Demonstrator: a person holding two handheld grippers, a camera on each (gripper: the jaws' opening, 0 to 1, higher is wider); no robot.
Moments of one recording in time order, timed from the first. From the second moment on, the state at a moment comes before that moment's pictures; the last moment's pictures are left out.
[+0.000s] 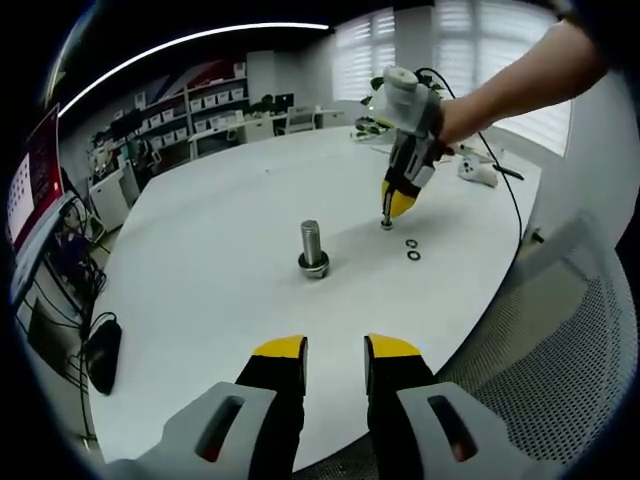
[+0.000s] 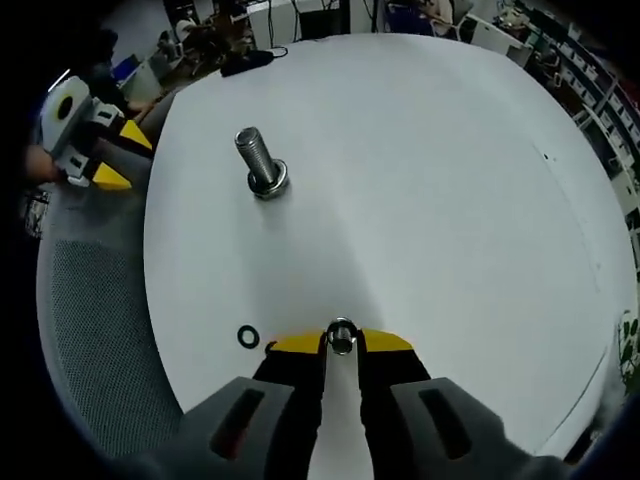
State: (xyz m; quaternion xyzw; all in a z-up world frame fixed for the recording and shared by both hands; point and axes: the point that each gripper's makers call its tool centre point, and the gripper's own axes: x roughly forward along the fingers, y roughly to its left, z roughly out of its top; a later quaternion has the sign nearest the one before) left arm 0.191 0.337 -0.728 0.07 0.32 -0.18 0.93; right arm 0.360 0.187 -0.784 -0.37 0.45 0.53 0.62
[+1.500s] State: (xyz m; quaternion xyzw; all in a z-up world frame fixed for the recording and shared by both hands) left arm 0.192 0.337 -0.726 0.07 0.32 -0.17 0.93; right arm 0.315 0.167 -0.798 -0.34 0.48 0.51 0.63
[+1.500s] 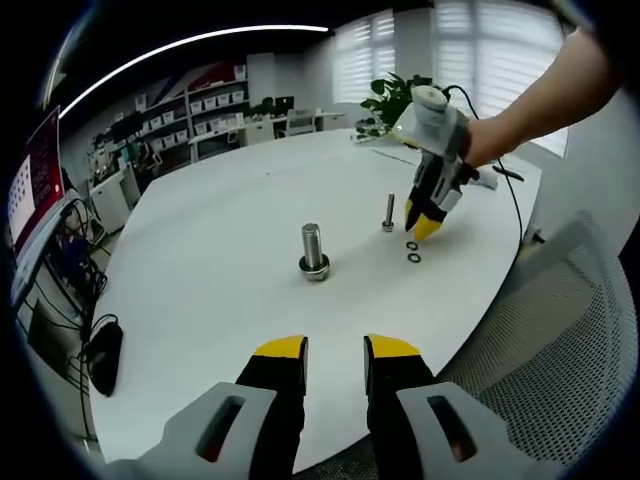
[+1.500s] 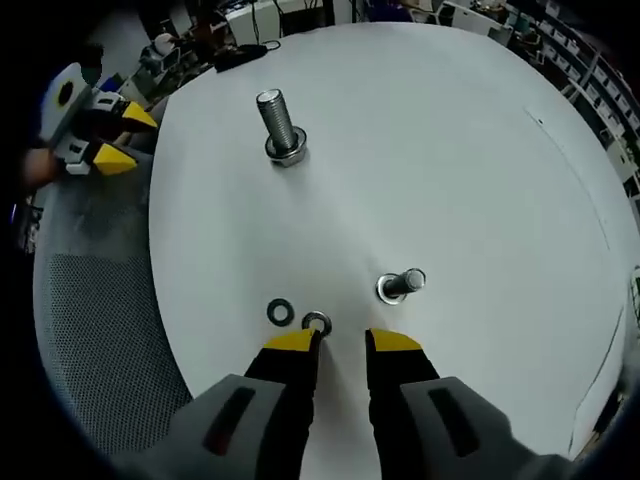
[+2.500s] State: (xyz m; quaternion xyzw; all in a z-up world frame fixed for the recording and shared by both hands) left arm 0.192 0.338 -0.726 0.07 0.32 -0.17 0.93; right arm 0.312 0.178 -0.798 -0.35 0.47 0.52 0.62
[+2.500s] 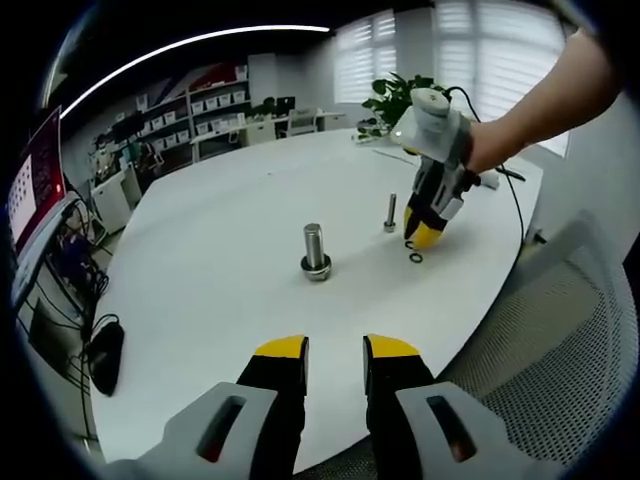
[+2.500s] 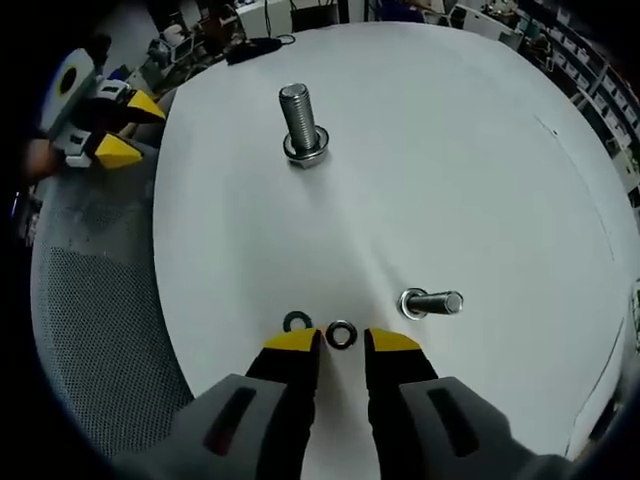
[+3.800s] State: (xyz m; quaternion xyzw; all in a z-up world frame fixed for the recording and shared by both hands) left arm 0.184 0.319 -0.720 0.05 0.30 -0.23 0.93; right arm 0.315 0.178 -0.801 -0.40 0.54 0.42 0.61
